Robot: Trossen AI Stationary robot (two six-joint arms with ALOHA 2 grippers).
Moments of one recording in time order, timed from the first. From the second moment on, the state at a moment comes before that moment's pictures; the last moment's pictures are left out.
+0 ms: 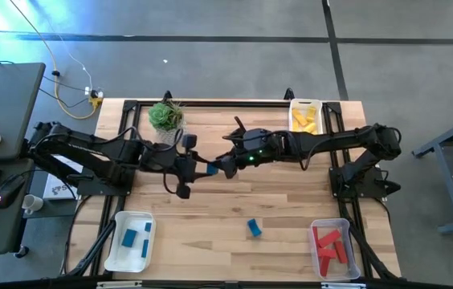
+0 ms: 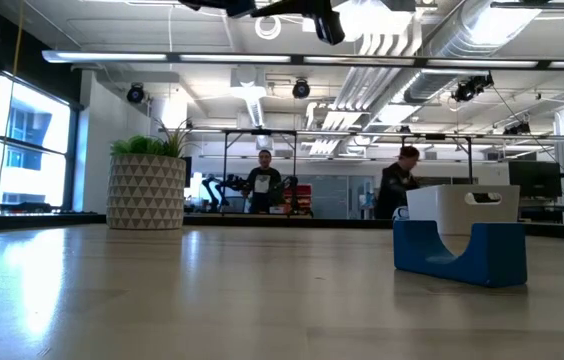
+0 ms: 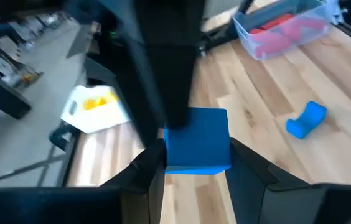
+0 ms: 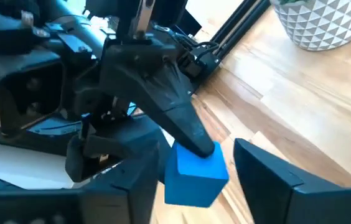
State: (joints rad) left arm -0.06 1.19 0.99 -0.26 -0.26 0.33; right arm 0.05 1.63 1.43 -0.24 0.04 0.89
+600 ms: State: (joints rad) left arm -0.25 1.13 0.99 -0.59 -0.41 0.06; right arm 0.12 1.62 1.43 -0.30 0.10 0.88
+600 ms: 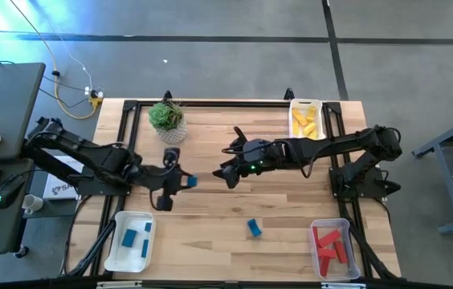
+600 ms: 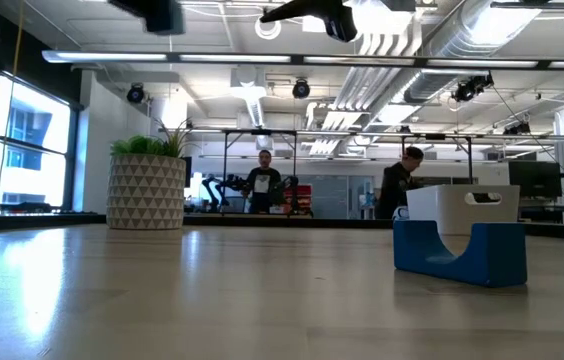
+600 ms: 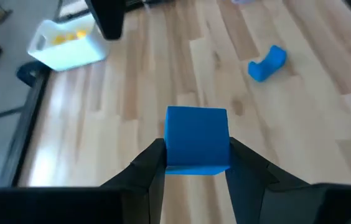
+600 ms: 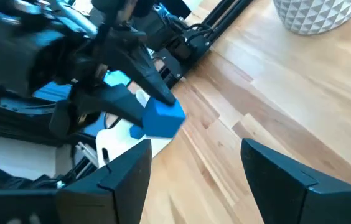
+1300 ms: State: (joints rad) left arm -0.72 1.10 0.99 -1.11 -0.16 -1.03; right arm 0.16 1.62 1.44 -0.56 0.15 0.85
